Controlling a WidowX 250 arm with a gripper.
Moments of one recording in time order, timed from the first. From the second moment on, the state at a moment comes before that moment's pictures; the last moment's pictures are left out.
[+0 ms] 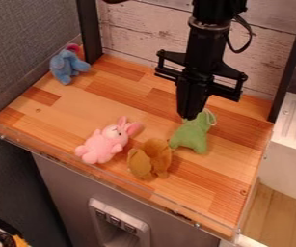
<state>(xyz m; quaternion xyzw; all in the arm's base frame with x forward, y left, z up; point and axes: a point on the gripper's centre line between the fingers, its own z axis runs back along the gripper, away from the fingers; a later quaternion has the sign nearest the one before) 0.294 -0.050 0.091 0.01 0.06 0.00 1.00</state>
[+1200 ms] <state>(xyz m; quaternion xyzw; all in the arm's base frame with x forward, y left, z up) 0.375 0.168 0.092 0.00 0.06 -0.13 0.99</state>
